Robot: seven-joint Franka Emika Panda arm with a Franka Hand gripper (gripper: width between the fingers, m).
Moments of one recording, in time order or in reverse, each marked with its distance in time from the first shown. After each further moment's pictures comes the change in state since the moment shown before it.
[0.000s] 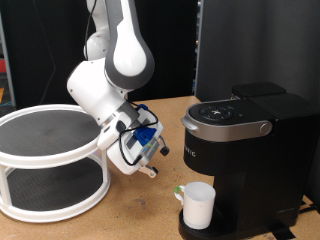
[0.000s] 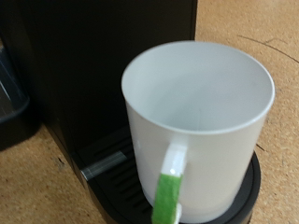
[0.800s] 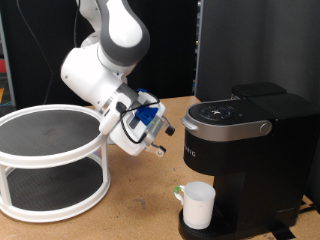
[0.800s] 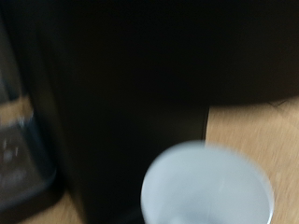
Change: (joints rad) arm -0.134 -0.242 0.106 -0.016 -0.224 0.040 0.145
